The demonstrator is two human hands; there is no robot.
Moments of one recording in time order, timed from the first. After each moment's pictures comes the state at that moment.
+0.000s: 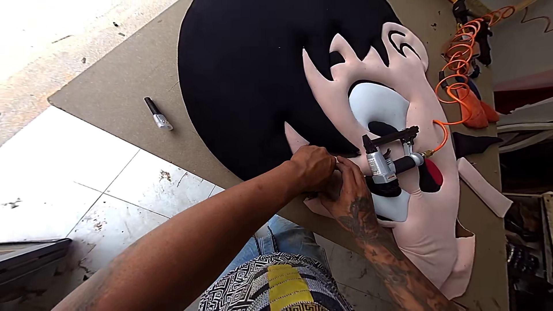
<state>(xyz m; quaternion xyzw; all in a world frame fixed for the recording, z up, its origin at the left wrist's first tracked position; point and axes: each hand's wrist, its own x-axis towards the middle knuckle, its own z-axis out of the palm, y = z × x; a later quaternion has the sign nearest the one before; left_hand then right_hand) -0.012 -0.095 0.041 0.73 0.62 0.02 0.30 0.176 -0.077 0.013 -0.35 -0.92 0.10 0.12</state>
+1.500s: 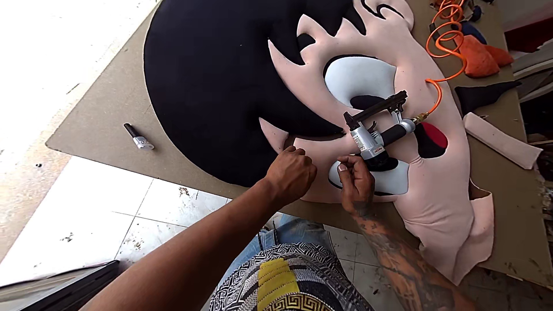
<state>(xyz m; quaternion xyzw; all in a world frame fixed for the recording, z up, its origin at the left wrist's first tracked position) 0.015 -0.131 0.013 0.81 0.58 0.07 0.09 0.228 -0.072 -0.023 -0.44 -0.78 0.31 0.32</state>
